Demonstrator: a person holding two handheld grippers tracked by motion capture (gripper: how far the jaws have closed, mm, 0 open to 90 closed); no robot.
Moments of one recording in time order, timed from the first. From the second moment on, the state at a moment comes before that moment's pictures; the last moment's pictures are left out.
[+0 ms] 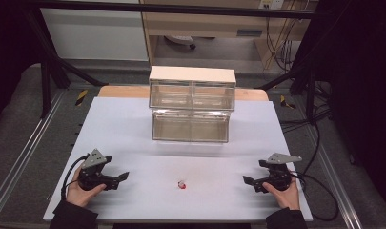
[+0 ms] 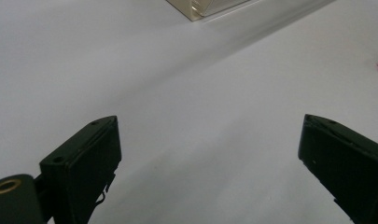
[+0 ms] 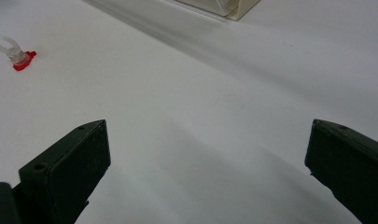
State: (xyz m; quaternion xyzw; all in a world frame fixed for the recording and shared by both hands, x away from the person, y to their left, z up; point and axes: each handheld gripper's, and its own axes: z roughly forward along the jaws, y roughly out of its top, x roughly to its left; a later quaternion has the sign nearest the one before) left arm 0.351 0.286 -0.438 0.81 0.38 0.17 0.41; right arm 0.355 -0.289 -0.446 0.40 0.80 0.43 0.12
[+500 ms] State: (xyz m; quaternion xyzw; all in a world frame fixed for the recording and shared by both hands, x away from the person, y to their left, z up) left arm 0.348 0.276 -0.431 0.81 0.38 0.17 0.41; right arm 0.354 -0.288 -0.446 0.40 0.80 0.43 0.11
